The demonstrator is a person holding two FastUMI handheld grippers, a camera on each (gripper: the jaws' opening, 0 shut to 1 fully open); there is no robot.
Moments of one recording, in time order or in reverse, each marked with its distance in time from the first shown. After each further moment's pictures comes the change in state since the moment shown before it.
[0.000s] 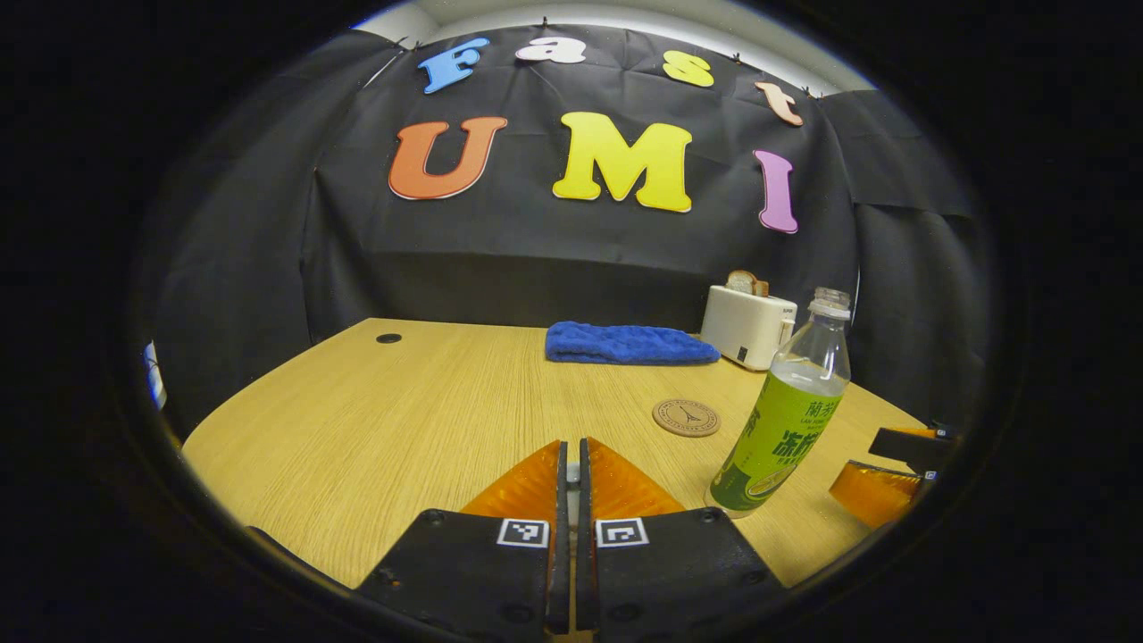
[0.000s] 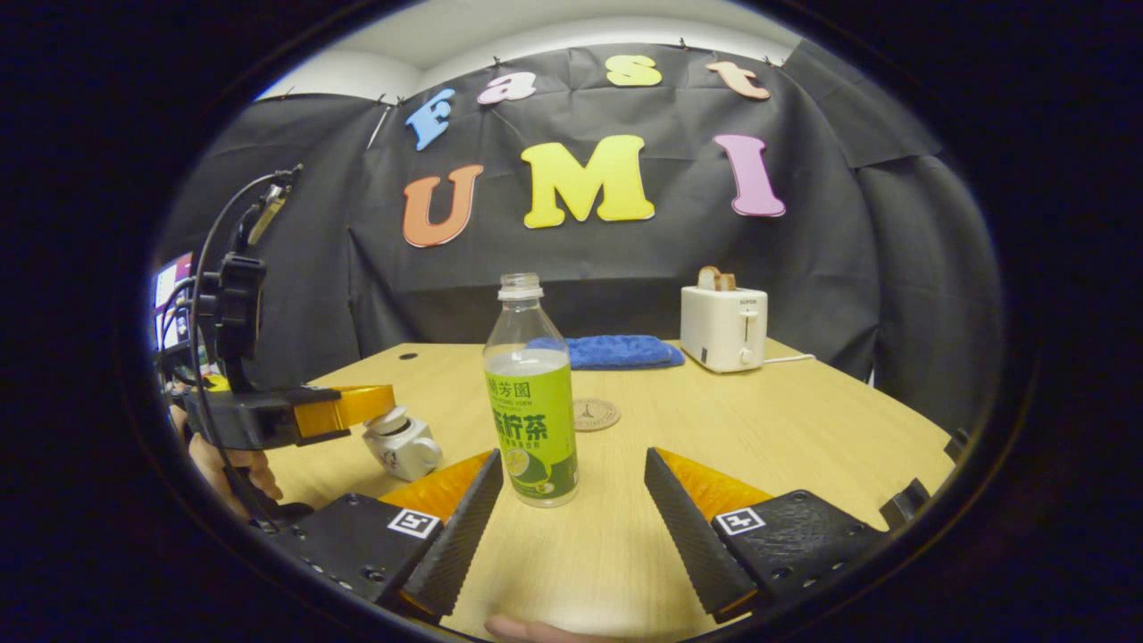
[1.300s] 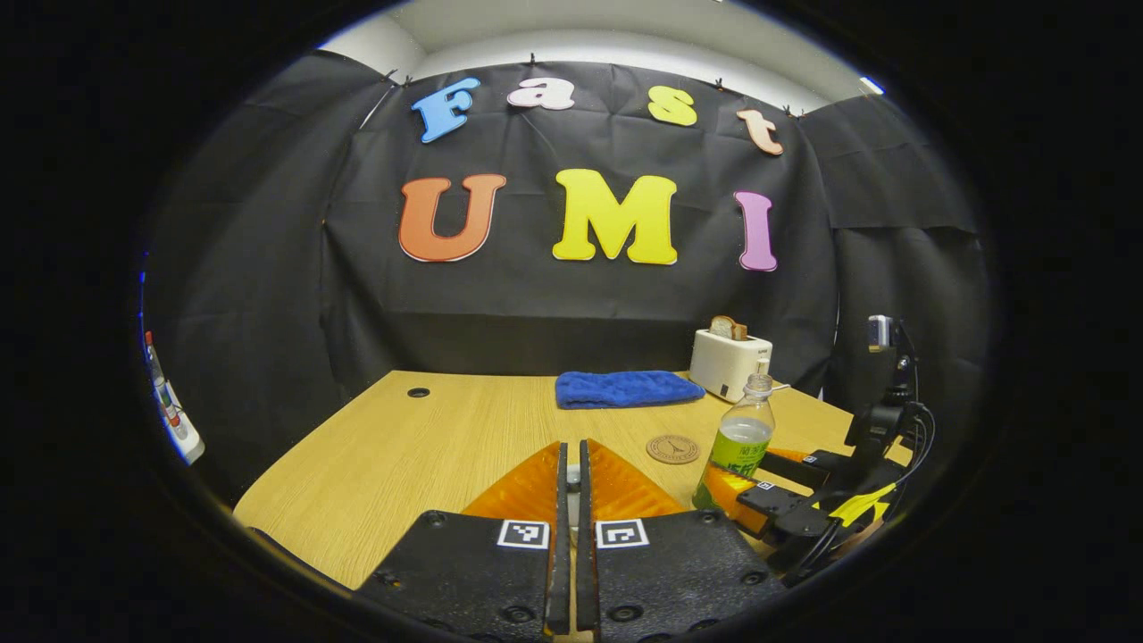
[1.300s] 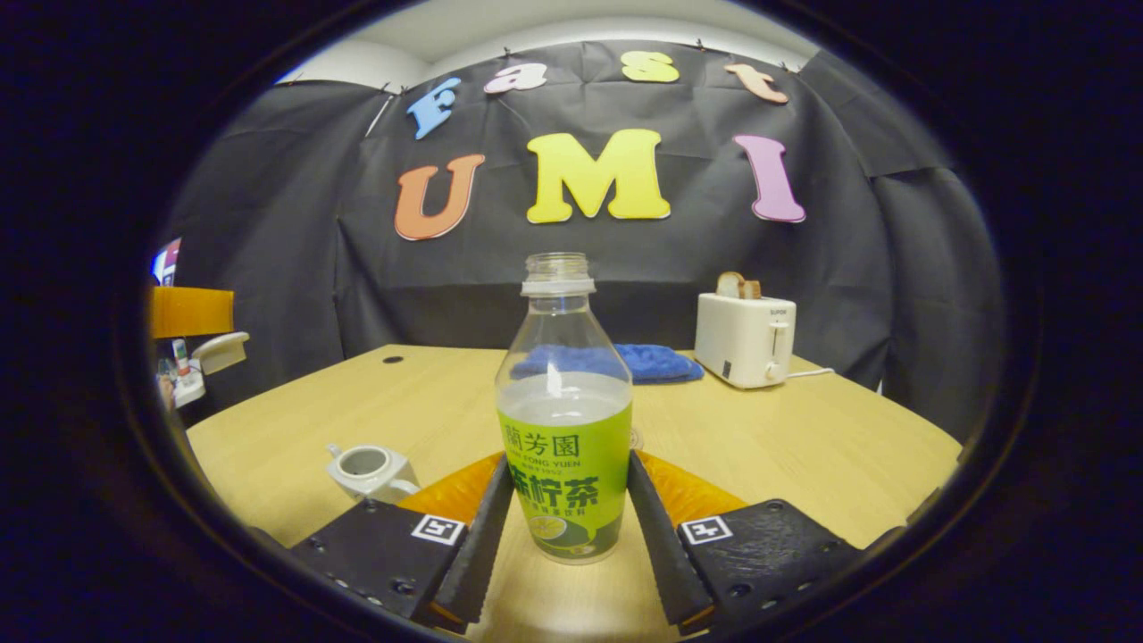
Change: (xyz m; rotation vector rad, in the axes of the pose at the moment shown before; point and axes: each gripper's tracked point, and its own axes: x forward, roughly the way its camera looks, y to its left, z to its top) left arm -0.079 0.021 0.065 0.039 -0.074 -0.006; right arm 0.068 0.022 0.015 -0.067 -0.015 -0.051
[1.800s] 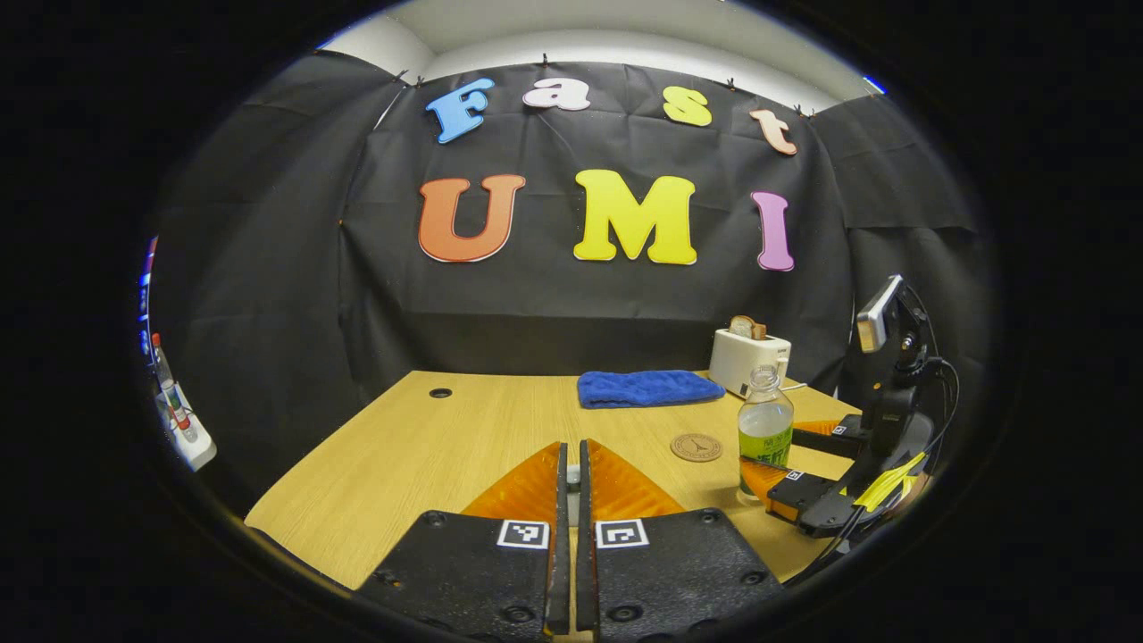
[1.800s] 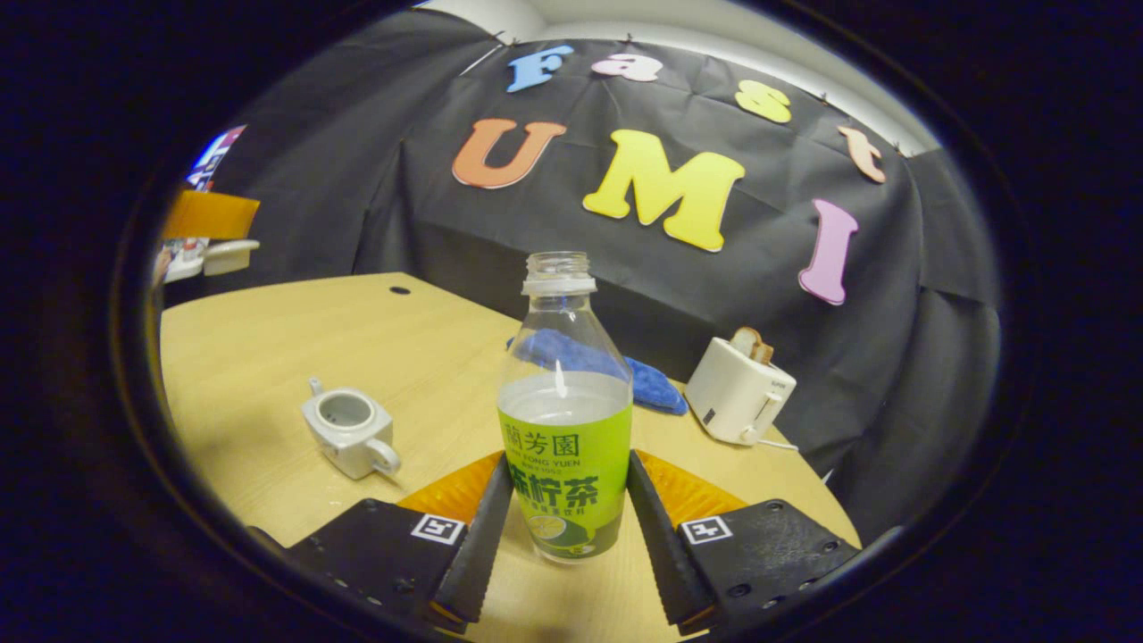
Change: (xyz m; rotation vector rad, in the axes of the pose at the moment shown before) left arm -0.007 0.029 0.003 0.016 -0.002 0.055; right arm -0.002 0.000 0.017 -0.417 0.068 -0.032
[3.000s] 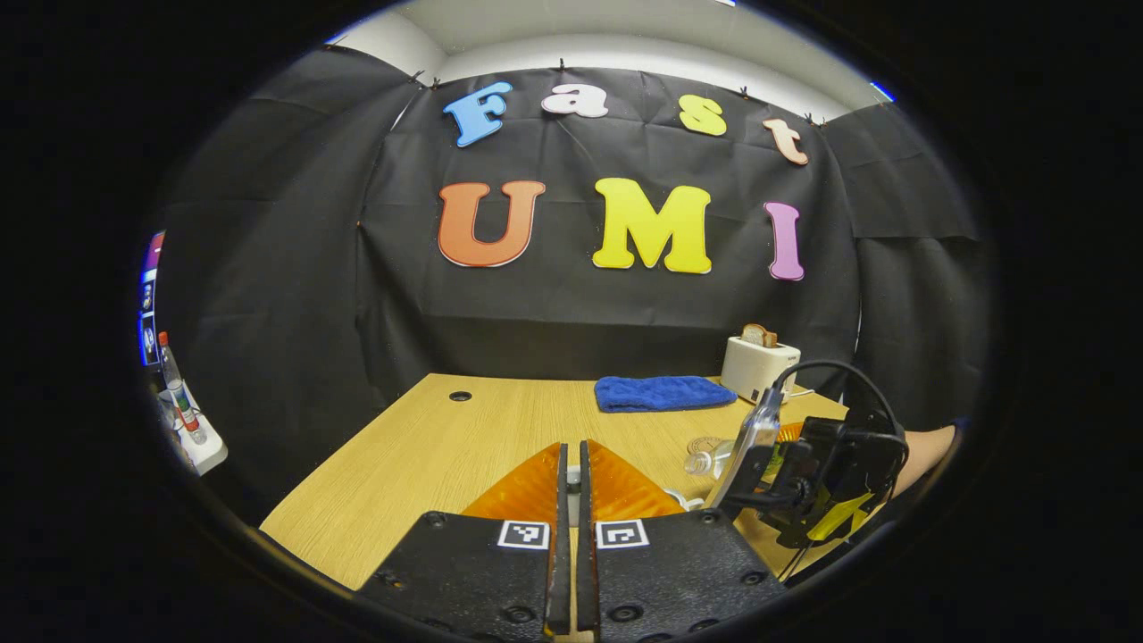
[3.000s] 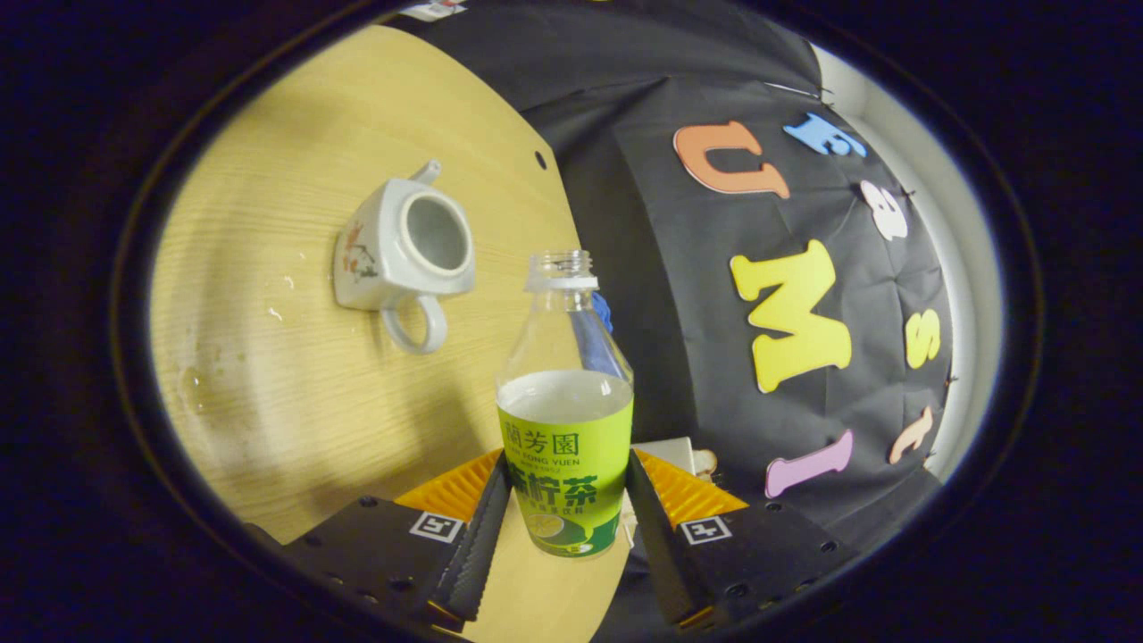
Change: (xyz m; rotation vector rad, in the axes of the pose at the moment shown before) left arm -0.015 0.029 0.007 -0.023 -0.008 0.004; right arm 0.021 0.022 -0.004 -0.946 0.063 -0.089
